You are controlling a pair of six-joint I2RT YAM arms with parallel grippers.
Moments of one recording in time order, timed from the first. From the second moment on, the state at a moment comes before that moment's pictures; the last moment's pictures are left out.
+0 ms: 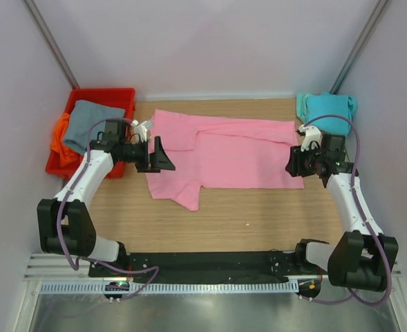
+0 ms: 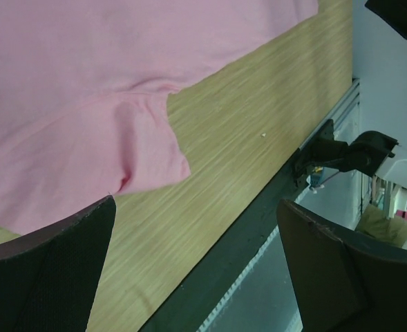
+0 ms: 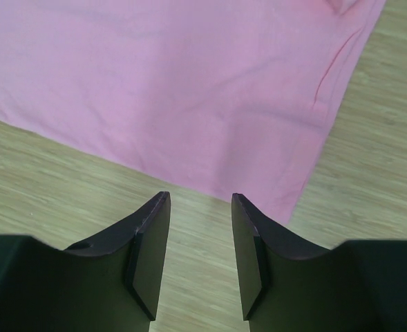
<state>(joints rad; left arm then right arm) -0.10 1.44 1.10 -0.68 0.81 -0.16 -0.15 1.19 0.84 -0.51 -0.40 -0.25</state>
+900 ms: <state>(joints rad) -0.03 1.77 1.12 -1.00 0.47 0.21 -0.15 1.28 0.87 -0.49 -0.41 -0.41</state>
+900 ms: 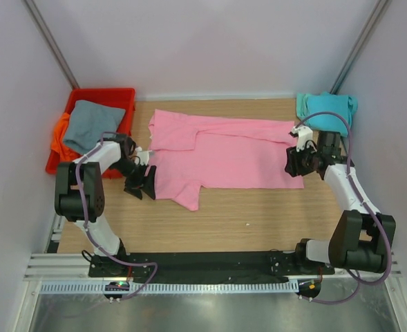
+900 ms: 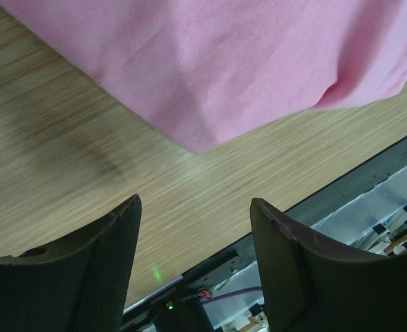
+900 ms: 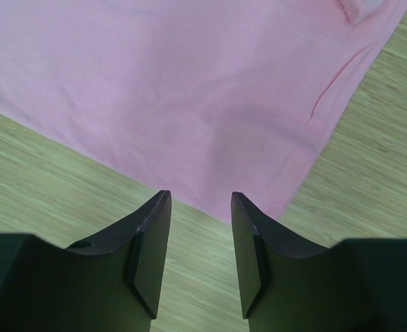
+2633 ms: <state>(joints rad) -0.11 2.25 2.06 -1.20 0.75 0.21 -0.15 1.61 0.85 -0.30 -0.40 -0.43</state>
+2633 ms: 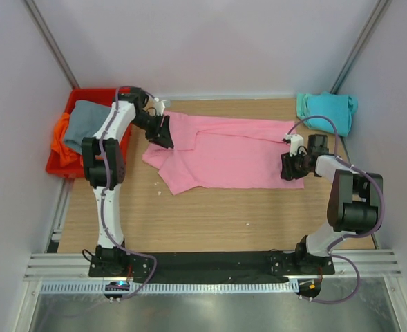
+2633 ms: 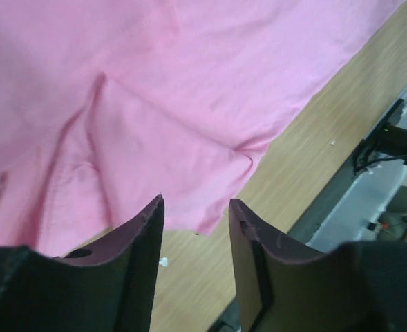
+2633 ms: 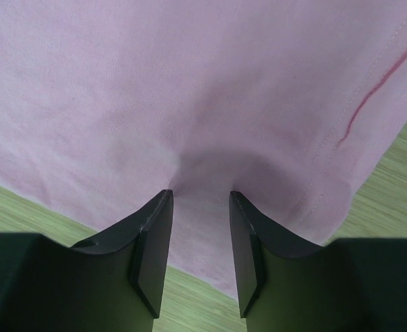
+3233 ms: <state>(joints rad) -0.16 1.74 1.50 -0.95 0.51 0.08 -0.15 1.61 0.85 -0.29 -0.40 -0.43</state>
